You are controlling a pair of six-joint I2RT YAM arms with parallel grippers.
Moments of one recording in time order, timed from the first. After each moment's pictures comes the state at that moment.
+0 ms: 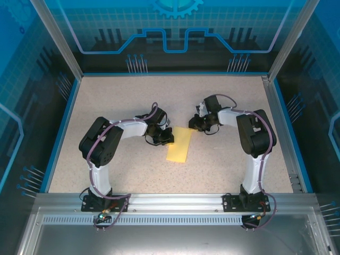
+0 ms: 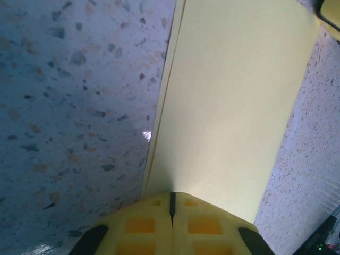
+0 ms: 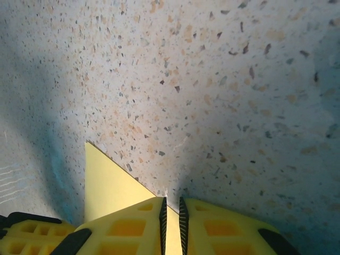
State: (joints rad) left arm -0.50 1.93 1.09 -0.33 0.50 -0.72; right arm 0.29 2.01 1.18 -0.29 -0.56 0.48
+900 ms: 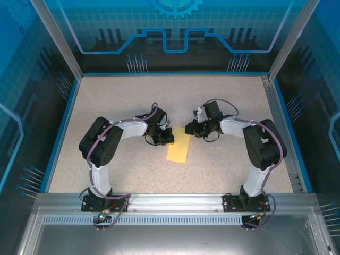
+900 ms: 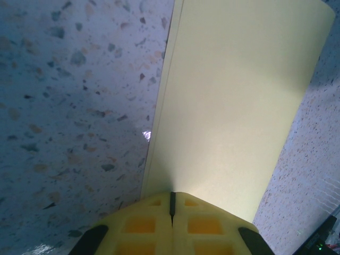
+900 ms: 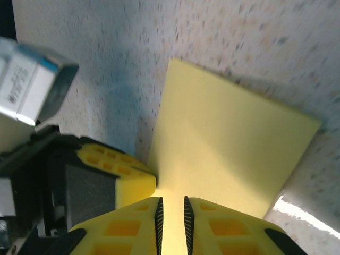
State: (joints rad) left arm -0.50 1.93 1.09 -0.33 0.50 -0.72; right arm 0.37 1.80 0.98 -0.19 -0.65 0.55
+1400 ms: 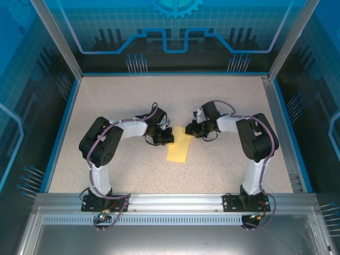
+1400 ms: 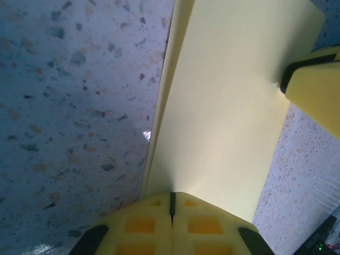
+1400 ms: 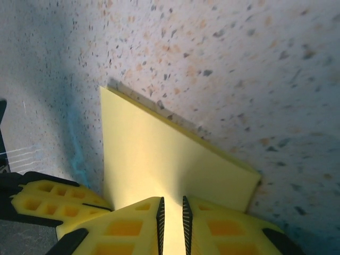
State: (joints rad) left arm -0.50 1.93 1.09 -0.33 0.50 -0.72; right arm 0.34 1.93 1.03 -0.18 -0.62 0.56
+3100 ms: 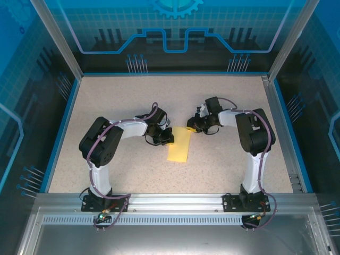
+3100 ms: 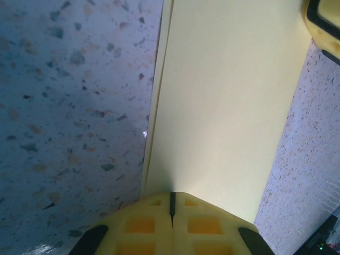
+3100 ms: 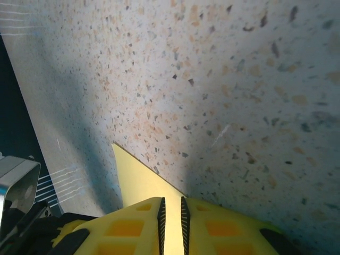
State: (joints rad) left arm -0.50 1.93 1.09 -0.34 0.50 -0.71; right arm 0.27 2.04 1.17 -0.21 -0.70 0.67
